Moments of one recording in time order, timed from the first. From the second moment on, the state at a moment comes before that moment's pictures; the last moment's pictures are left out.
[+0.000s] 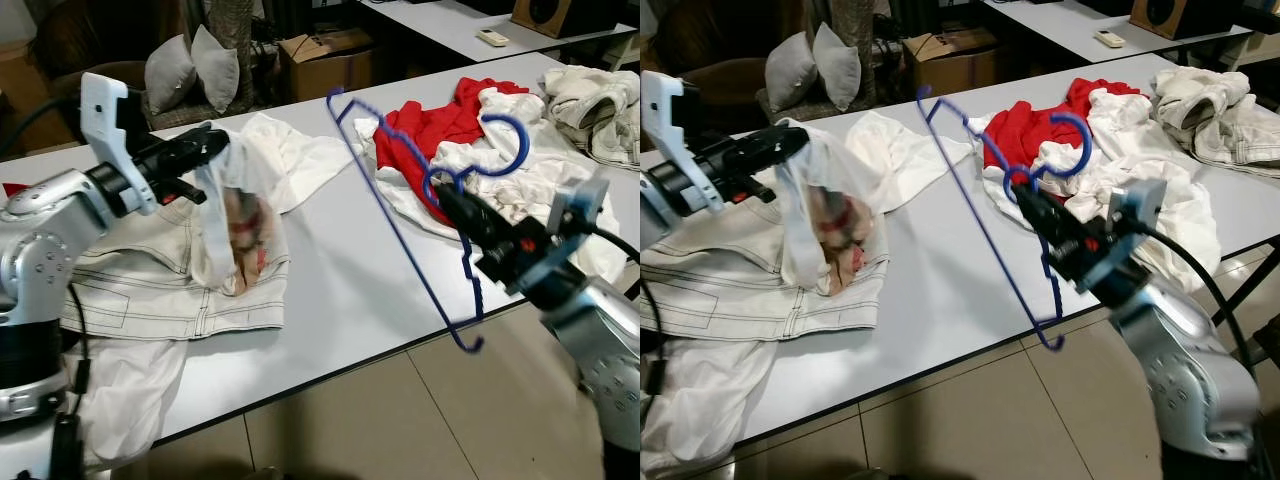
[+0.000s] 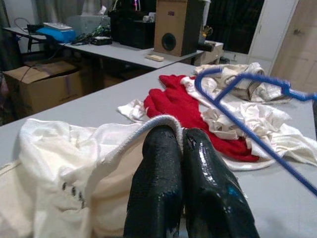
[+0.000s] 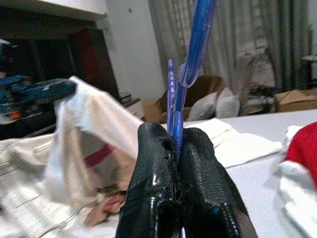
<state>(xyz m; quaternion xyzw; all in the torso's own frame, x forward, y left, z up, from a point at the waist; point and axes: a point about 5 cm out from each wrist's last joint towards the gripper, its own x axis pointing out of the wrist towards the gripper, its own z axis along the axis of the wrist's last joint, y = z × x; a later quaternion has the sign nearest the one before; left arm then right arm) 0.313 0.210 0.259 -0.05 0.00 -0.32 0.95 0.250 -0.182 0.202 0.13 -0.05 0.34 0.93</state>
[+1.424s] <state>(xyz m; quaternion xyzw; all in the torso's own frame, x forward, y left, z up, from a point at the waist) 0.323 0.181 0.301 -0.12 -0.05 -0.30 0.95 0.222 -0.150 0.160 0.08 0.12 0.53 0.84</state>
